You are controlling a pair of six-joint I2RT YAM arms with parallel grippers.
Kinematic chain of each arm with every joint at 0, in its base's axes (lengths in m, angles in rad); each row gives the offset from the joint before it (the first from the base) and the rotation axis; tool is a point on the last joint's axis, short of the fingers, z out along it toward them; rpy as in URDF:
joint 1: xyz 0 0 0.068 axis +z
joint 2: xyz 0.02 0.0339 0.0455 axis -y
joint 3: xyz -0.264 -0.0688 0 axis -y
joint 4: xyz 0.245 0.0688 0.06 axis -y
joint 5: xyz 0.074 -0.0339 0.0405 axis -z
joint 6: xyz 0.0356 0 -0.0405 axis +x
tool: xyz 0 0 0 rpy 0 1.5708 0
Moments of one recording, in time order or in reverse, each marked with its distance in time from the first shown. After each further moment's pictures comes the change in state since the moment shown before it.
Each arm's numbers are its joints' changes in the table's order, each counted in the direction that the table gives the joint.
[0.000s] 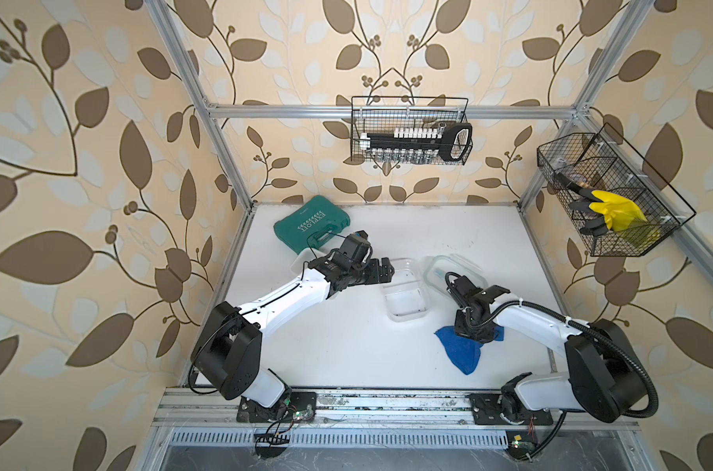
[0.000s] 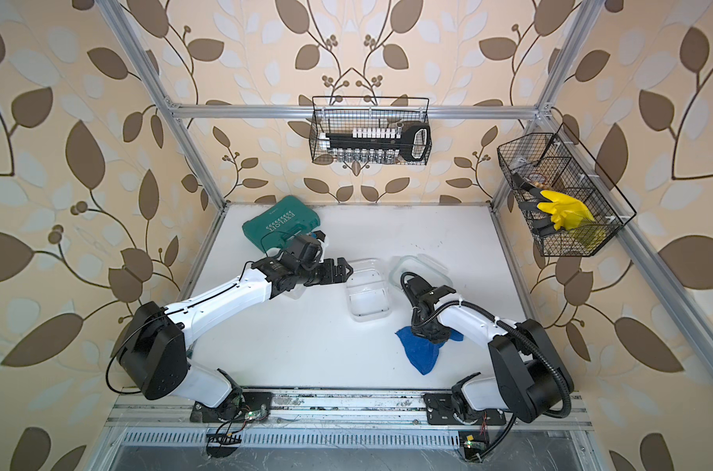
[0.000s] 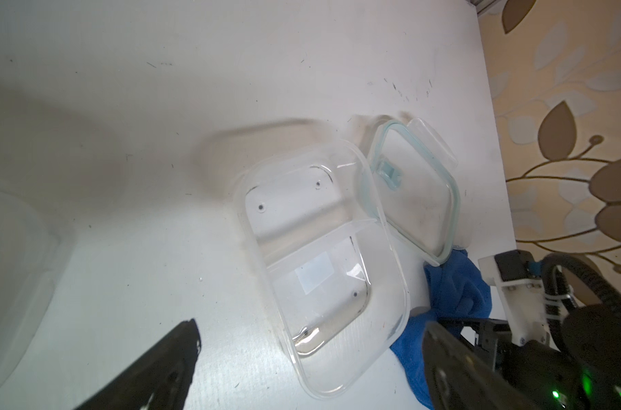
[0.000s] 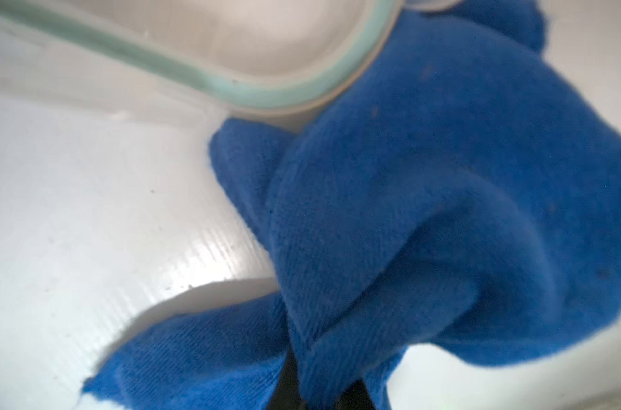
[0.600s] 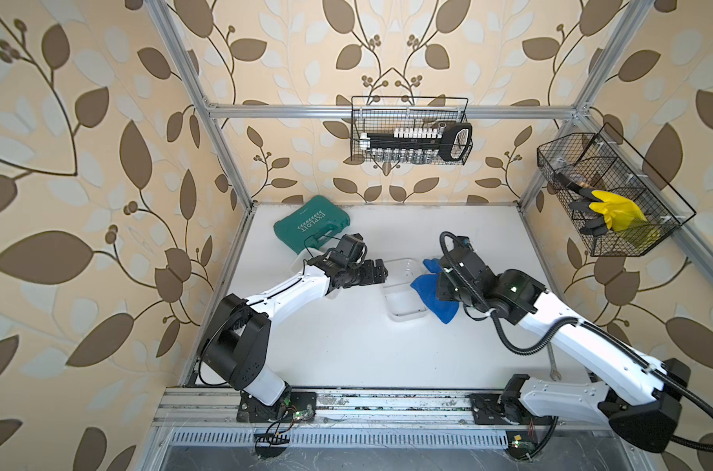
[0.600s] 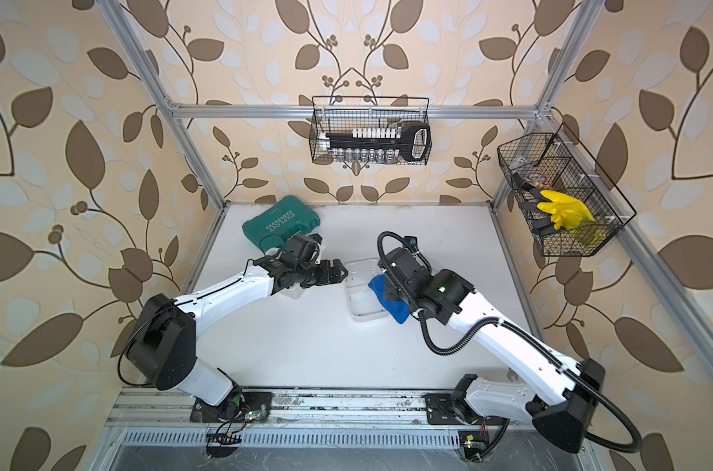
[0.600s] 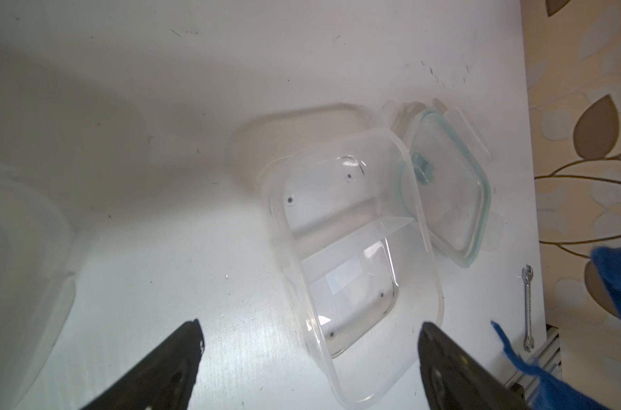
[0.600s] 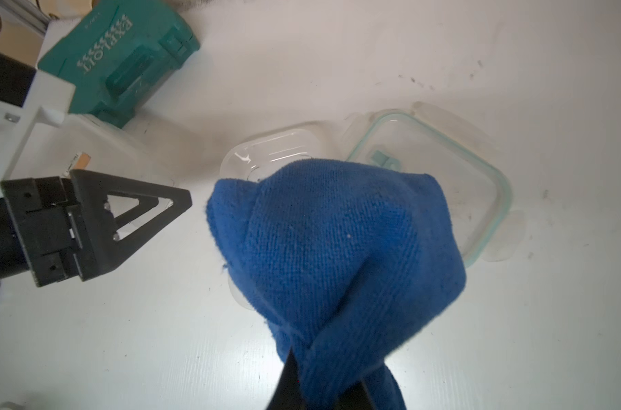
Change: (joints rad) left arm 0.051 -0.072 -0.008 -0.002 0.053 0.023; right arm 0.301 0.090 0.519 -0.051 0.141 -0.079
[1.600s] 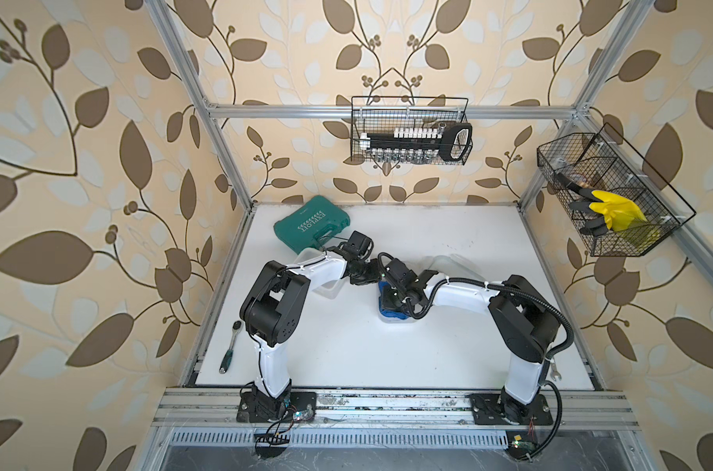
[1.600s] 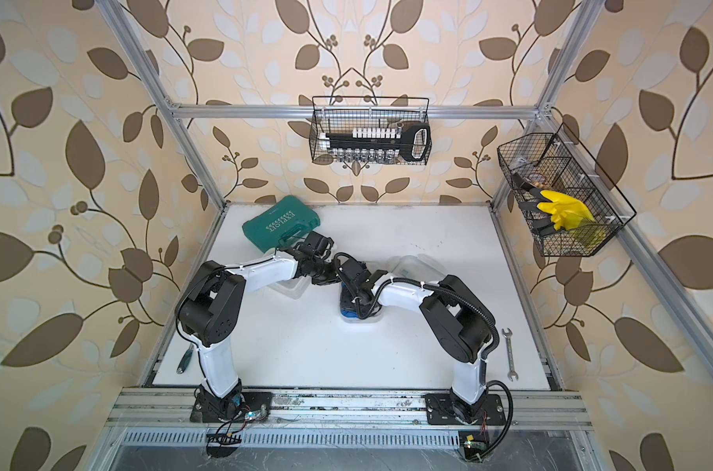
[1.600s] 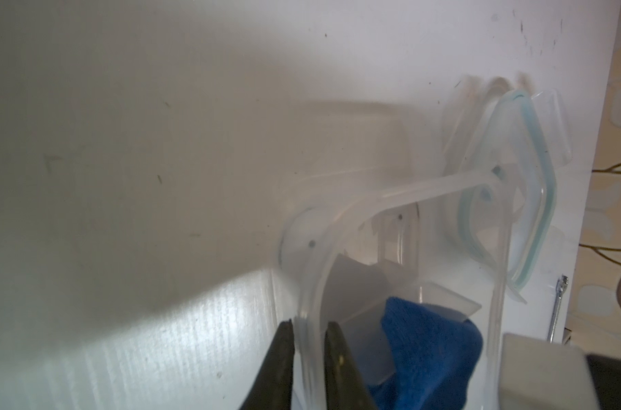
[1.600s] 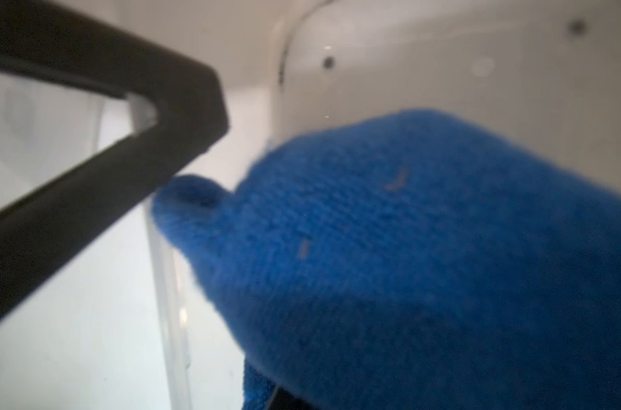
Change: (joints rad) left arm 0.045 -0.328 0.164 0.018 0.126 0.027; right arm 0.006 -0.616 -0.058 0.536 -0.389 0.146
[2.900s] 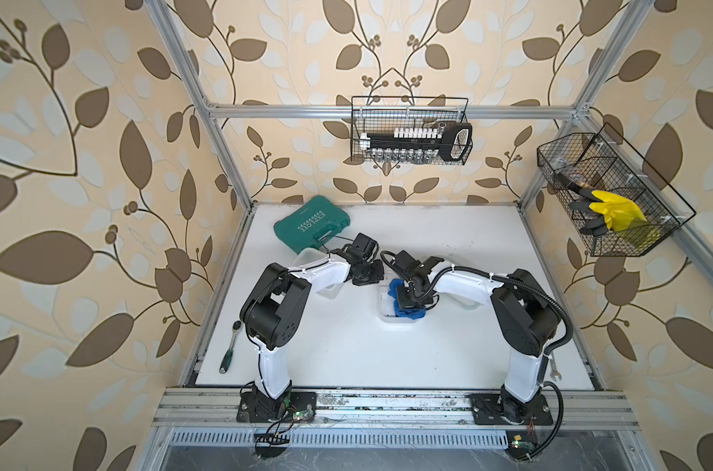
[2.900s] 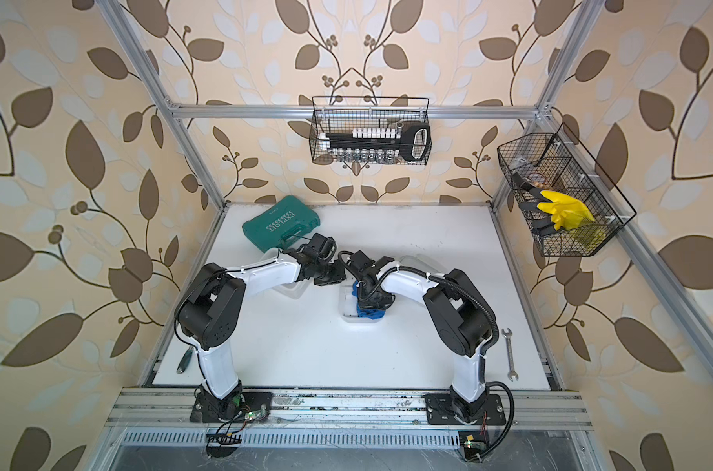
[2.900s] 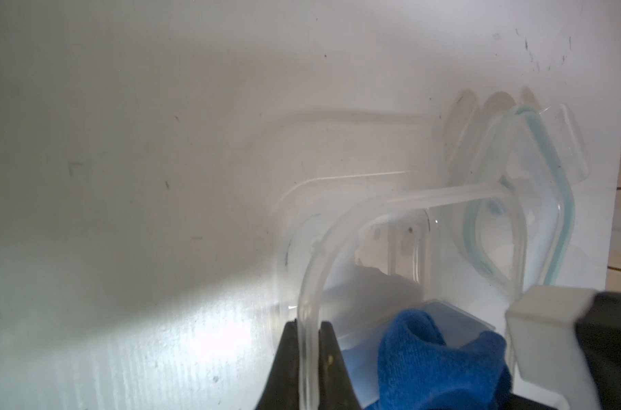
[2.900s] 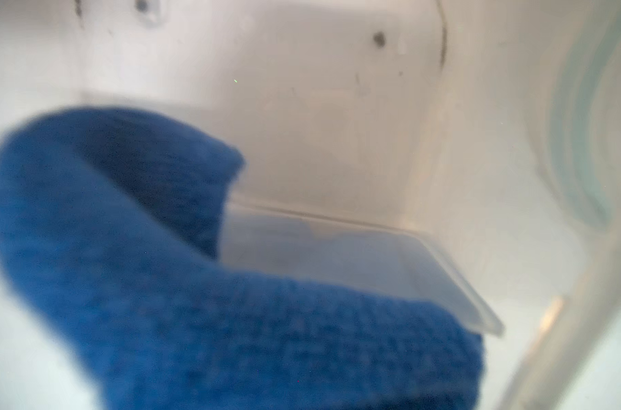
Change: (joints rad) left arm -0.042 0.022 -0.021 0.027 -0.108 -0.031; right arm -0.101 -0.045 0.125 -0.342 0.099 -0.238
